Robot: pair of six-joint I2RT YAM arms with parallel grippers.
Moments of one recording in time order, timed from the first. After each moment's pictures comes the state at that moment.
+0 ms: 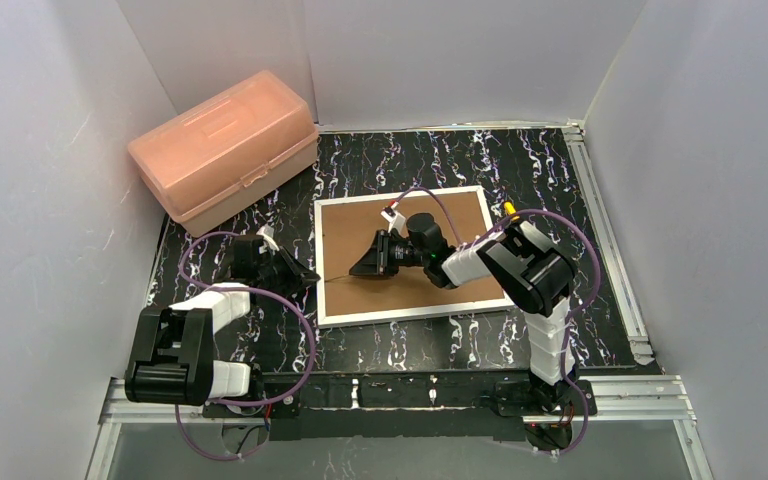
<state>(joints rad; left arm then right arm) -0.08 1.32 0.41 0.09 0.47 -0.76 0.76 2.02 0.91 0.76 -0.63 0.92</state>
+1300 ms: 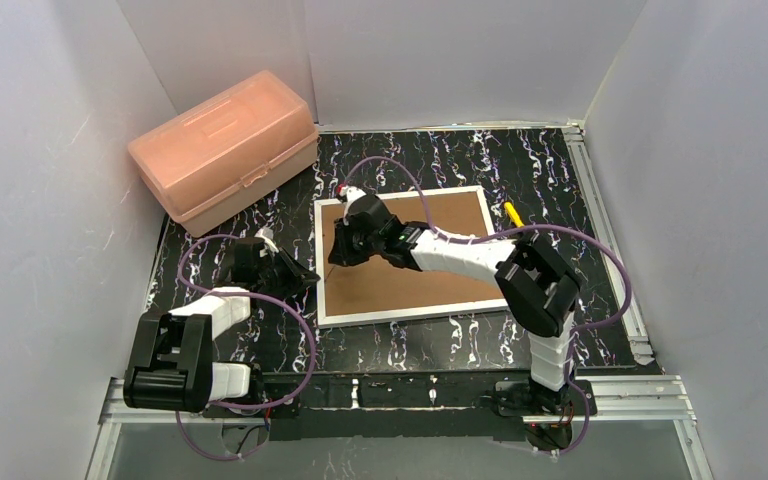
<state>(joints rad) -0.09 1.29 0.39 0.12 0.44 -0.79 0.96 1.91 1.33 -0.02 -0.17 0.56</state>
